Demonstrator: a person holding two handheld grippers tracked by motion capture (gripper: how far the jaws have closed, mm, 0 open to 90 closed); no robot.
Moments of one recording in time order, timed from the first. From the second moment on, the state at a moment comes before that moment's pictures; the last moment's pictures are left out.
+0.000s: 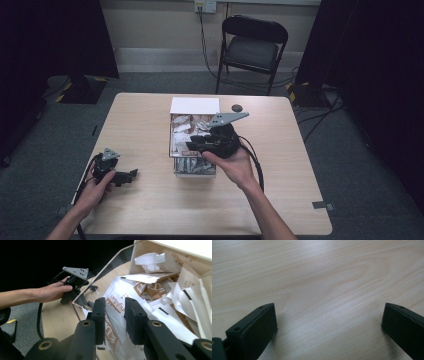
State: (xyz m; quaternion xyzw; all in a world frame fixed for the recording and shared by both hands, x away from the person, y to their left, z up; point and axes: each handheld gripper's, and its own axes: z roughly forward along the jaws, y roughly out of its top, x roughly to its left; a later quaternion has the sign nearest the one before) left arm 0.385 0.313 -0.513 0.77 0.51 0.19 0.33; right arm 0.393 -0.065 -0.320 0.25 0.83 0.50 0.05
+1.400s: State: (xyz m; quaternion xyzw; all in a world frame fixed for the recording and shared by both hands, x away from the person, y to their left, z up) left arm 0.385 0.313 -0.513 0.77 0.51 0.19 0.33; right arm 0.394 -0.058 -0.328 0.25 0.84 0.48 0.03
